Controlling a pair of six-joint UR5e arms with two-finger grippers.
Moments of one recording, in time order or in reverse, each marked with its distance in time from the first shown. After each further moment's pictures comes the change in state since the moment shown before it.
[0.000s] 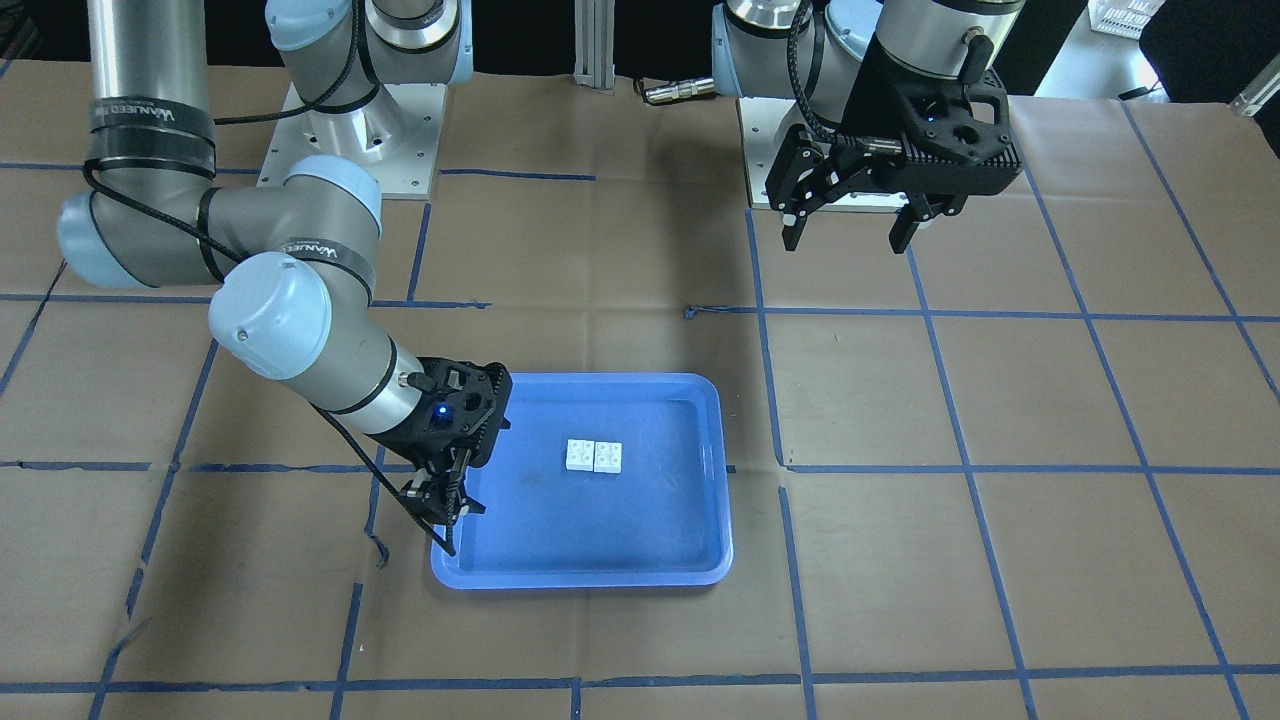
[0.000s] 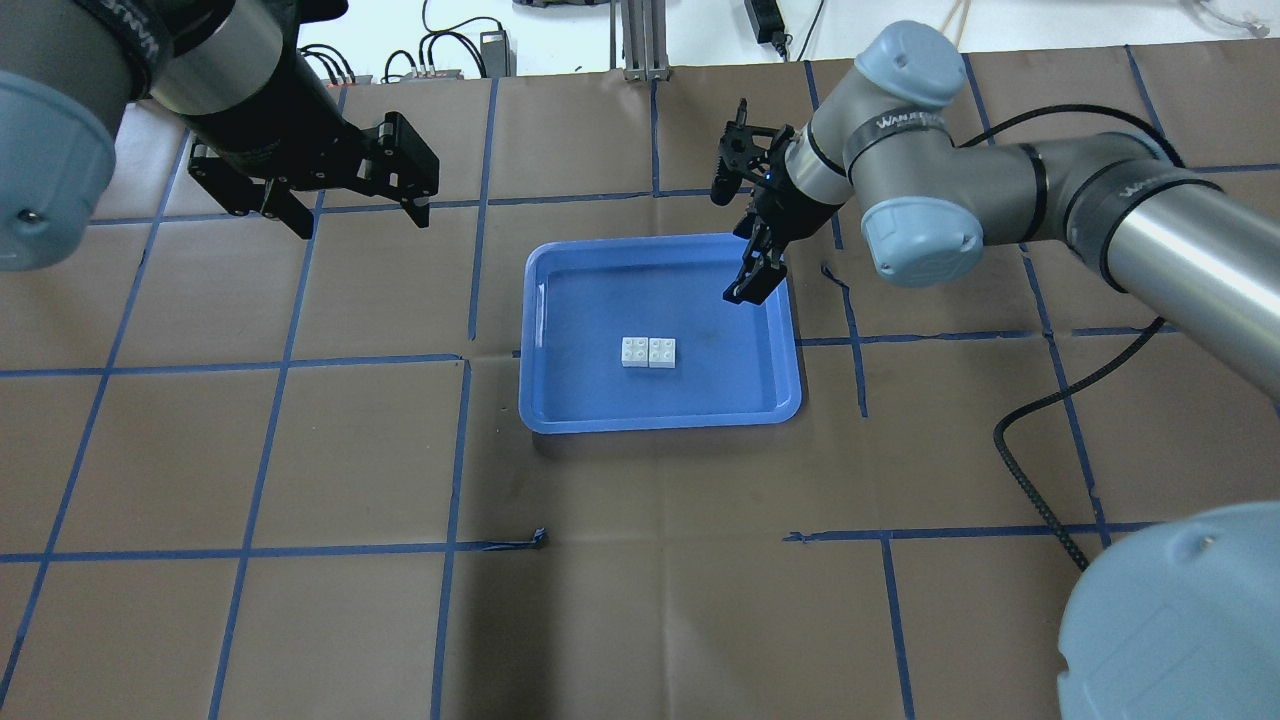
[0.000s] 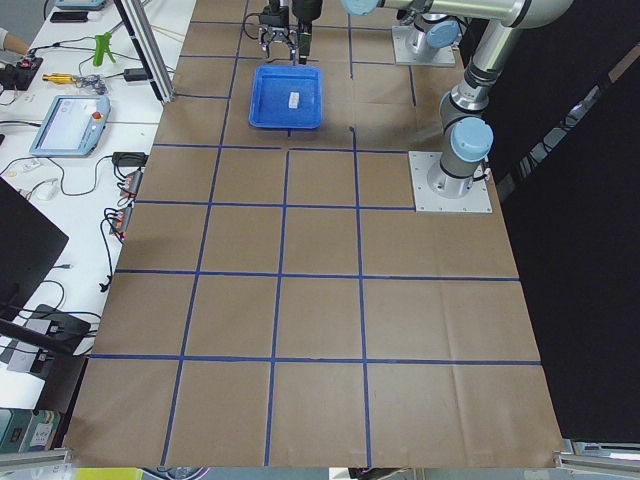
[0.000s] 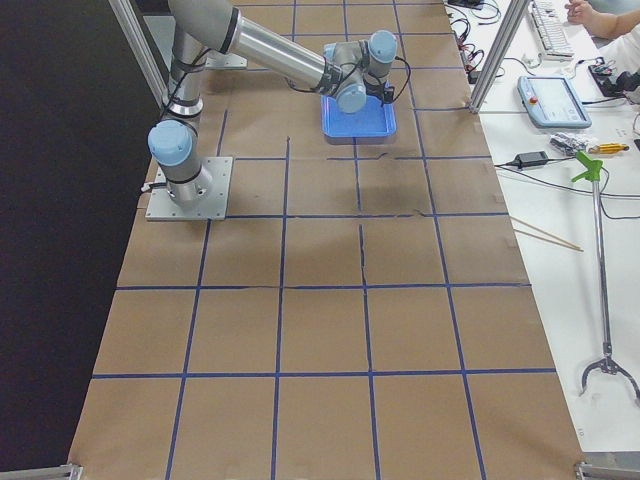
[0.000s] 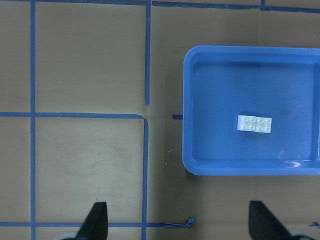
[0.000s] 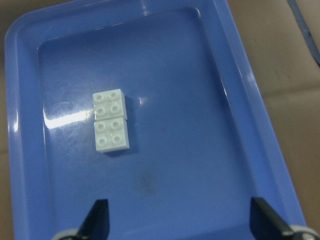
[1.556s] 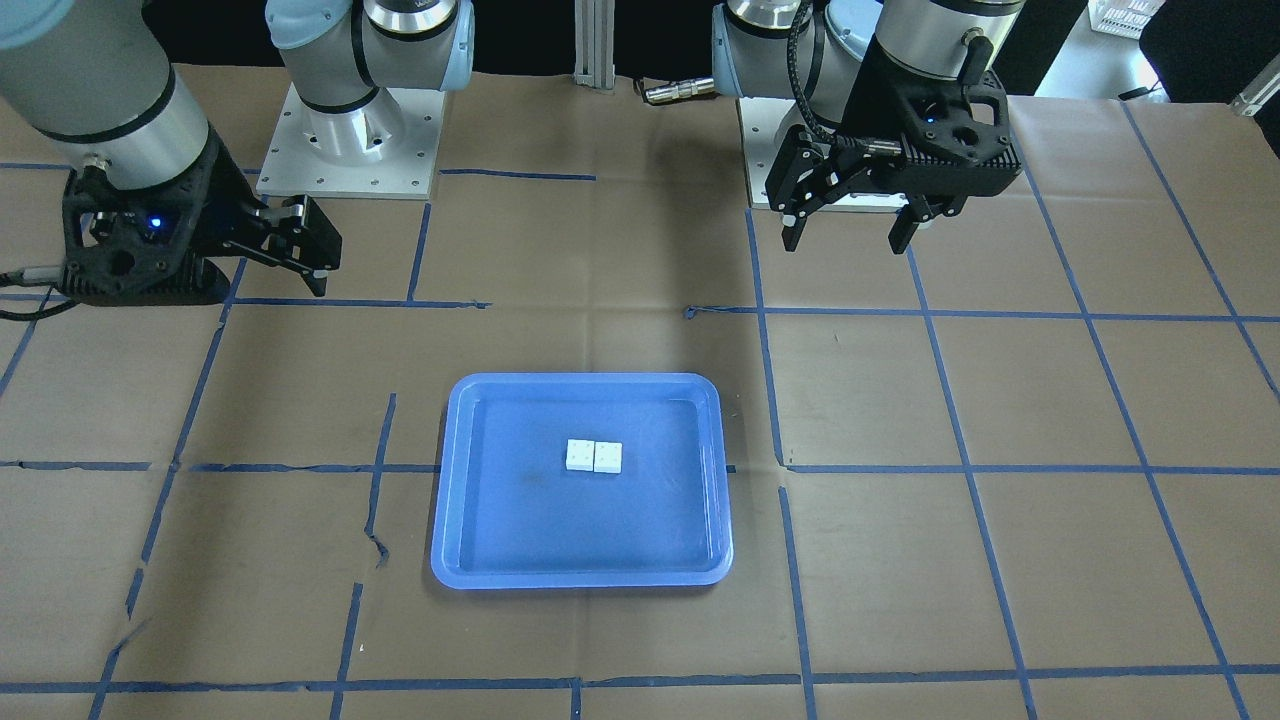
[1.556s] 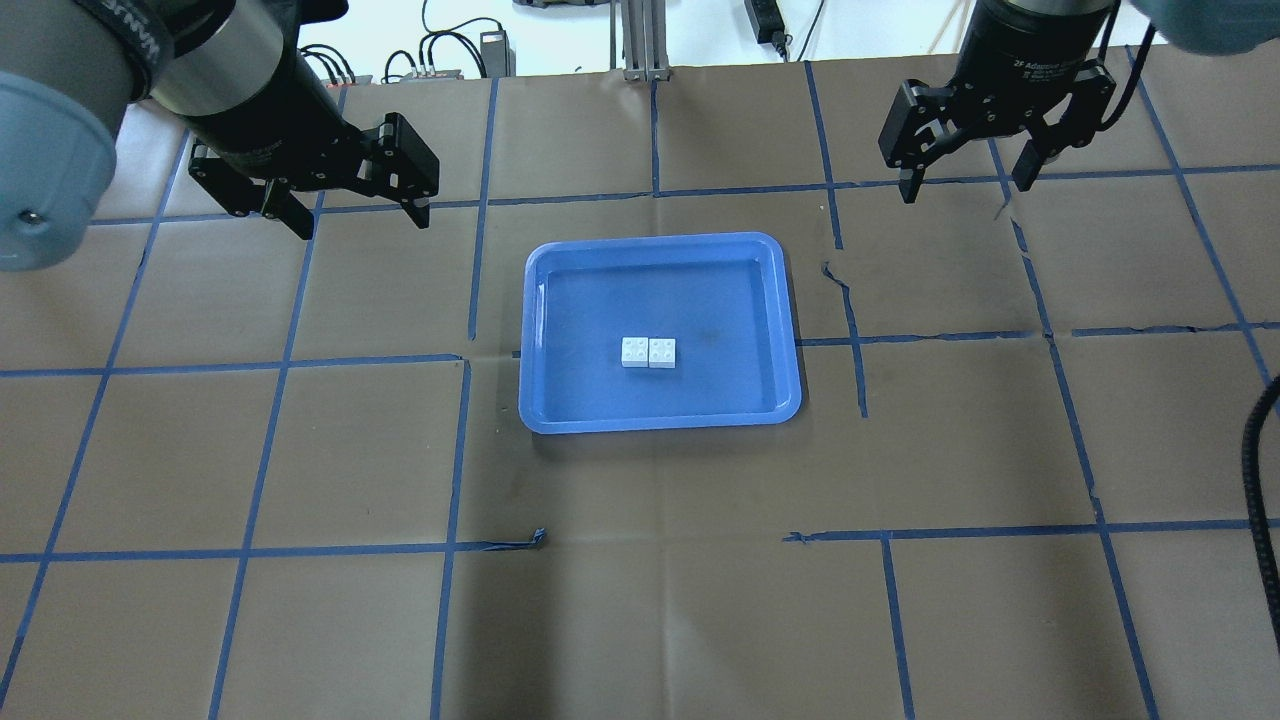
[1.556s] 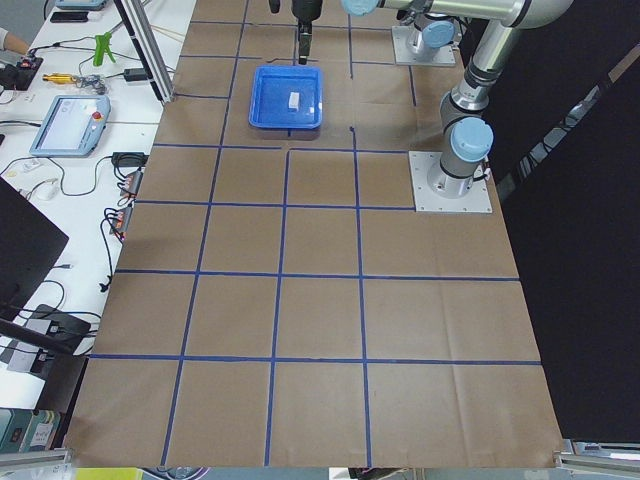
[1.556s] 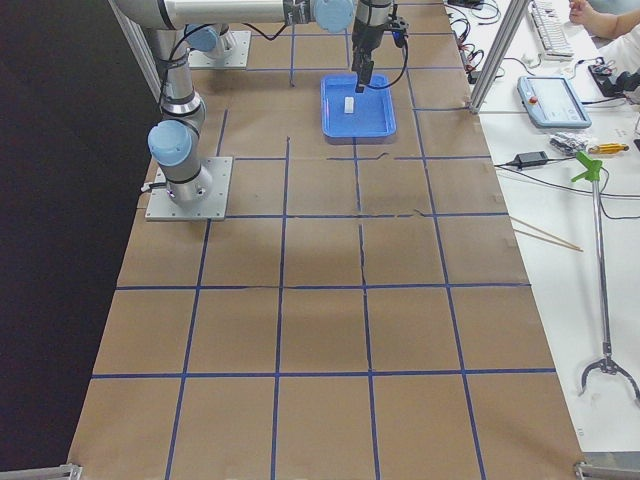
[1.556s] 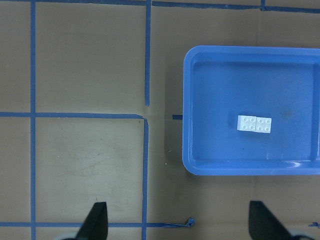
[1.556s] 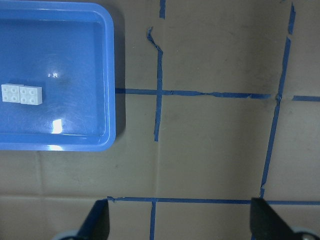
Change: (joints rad) left arm 0.000 0.001 -0.001 0.000 0.000 0.000; right arm -0.081 -0.256 -0.259 0.635 -0.348 1.181
